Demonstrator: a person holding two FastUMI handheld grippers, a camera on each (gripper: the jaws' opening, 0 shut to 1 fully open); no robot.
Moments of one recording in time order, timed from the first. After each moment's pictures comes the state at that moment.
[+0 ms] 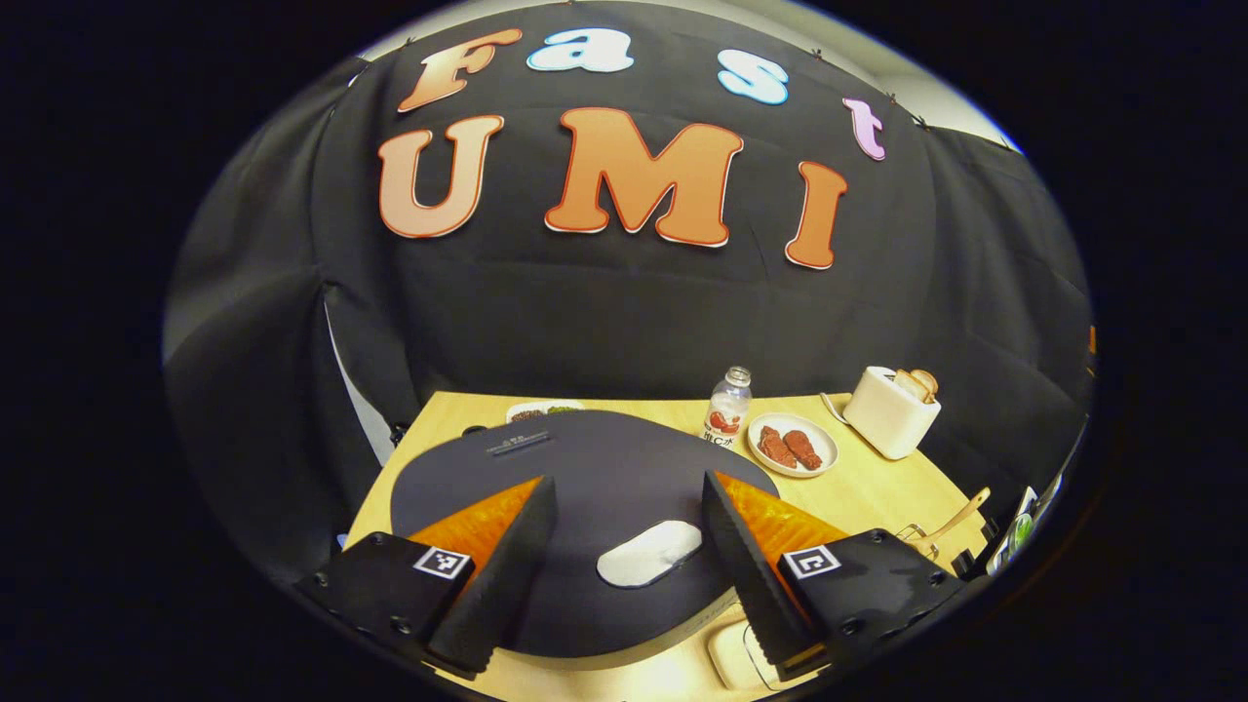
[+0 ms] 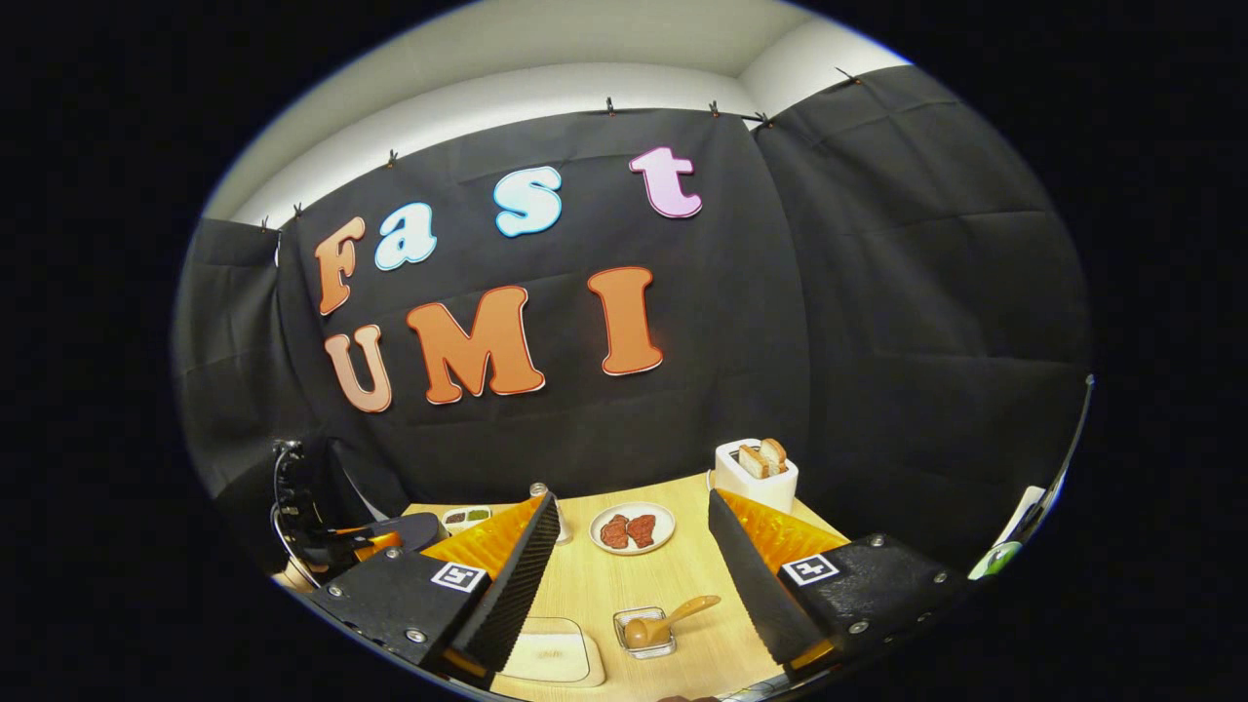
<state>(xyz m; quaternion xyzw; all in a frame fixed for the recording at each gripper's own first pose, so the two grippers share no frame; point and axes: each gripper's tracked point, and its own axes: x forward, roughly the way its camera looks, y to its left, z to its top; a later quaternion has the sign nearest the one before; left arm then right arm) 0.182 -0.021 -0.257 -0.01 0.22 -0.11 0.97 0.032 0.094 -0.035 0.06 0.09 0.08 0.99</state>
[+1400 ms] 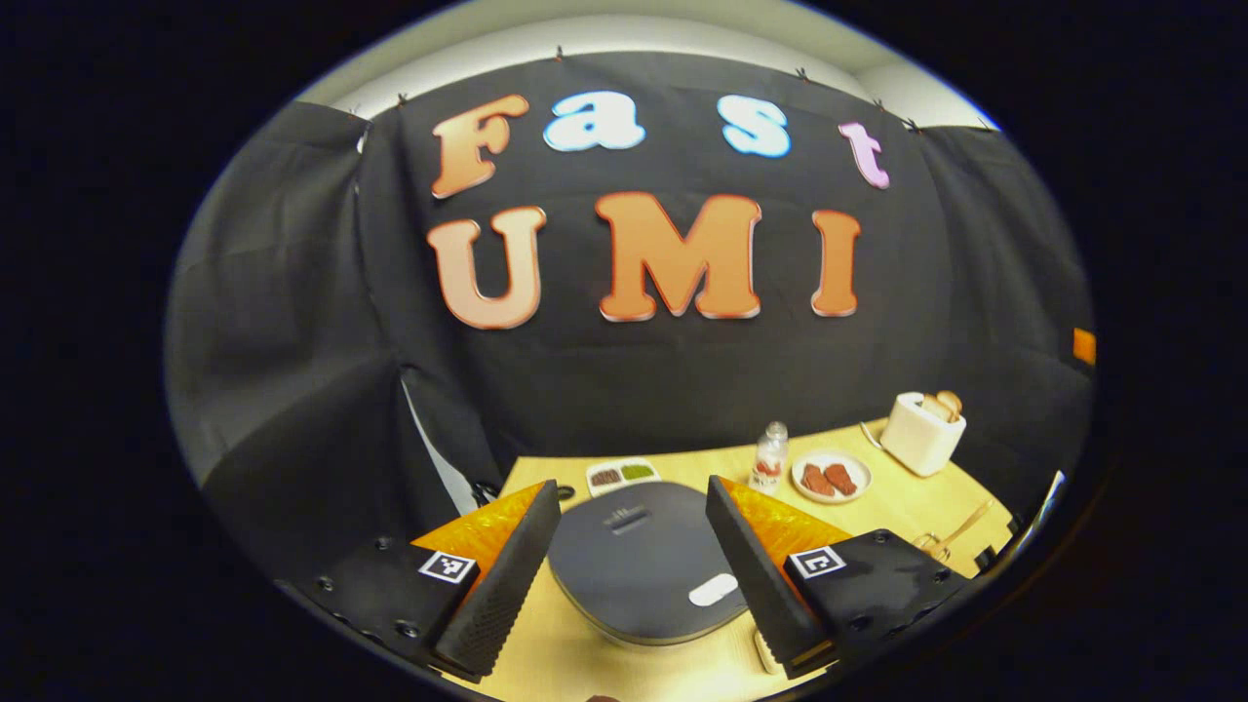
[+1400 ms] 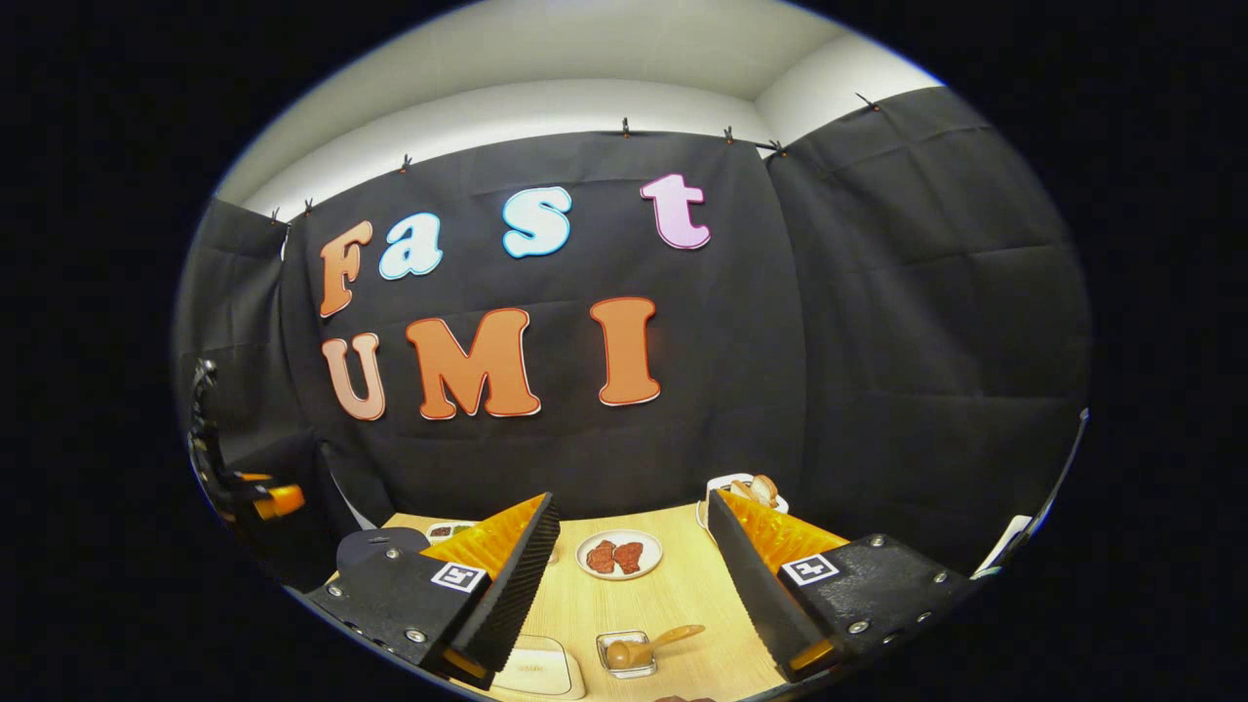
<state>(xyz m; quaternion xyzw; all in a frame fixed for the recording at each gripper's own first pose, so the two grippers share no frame) 0.134 0.063 -0.066 0.03 0.13 -0.02 0.99 0.051 0.101 -0.002 0.03 0.04 0.08 1.00</state>
